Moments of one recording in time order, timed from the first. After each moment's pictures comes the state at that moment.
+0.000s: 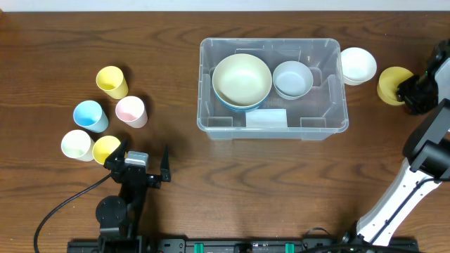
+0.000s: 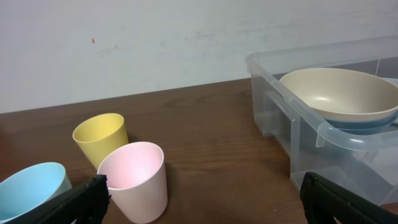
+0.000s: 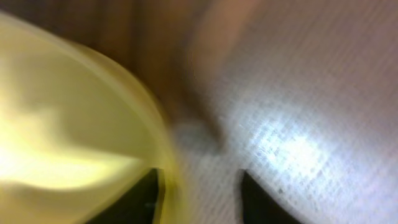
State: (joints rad) left arm 0.02 0.01 0.02 -0.10 0.17 0.09; right arm -0.49 2.35 1.94 -1.10 0.10 0.58
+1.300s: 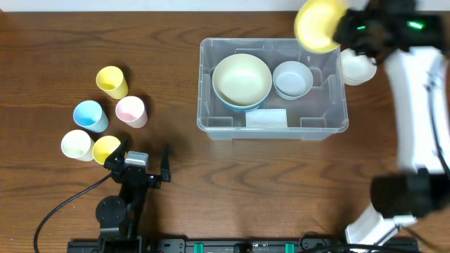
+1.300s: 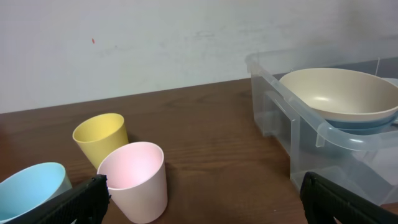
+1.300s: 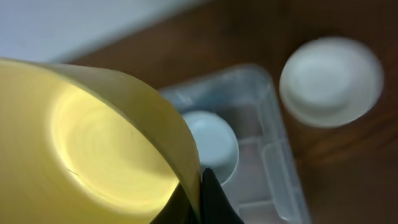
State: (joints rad) left arm 0.02 0.01 0.02 -0.10 0.17 0.09; right arm 0.06 1.89 2.00 -1.10 -0.09 0.45
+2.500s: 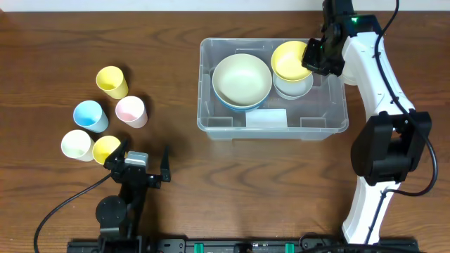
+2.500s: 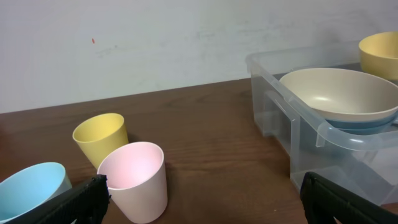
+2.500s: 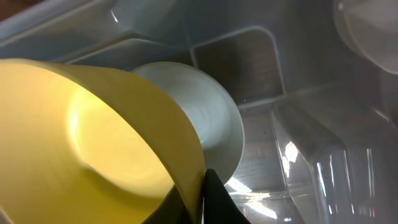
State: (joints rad) left arm 0.02 0.01 0.02 -0.10 0.17 0.09; right arm 0.10 2.15 1.99 -1.14 -0.09 0.49
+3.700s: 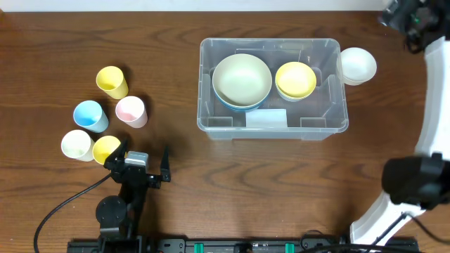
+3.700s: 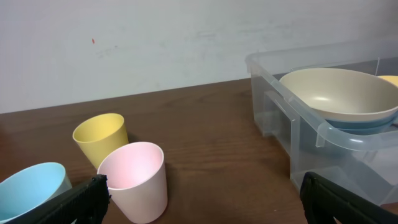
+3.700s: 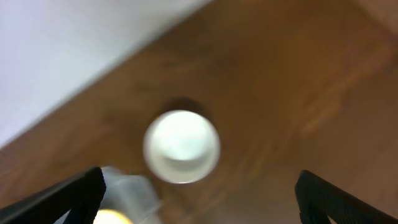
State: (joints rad) left arm 0.02 0.01 0.02 -0.10 0.17 0.09; right arm -0.19 1.98 2.18 -1.14 0.20 0.48
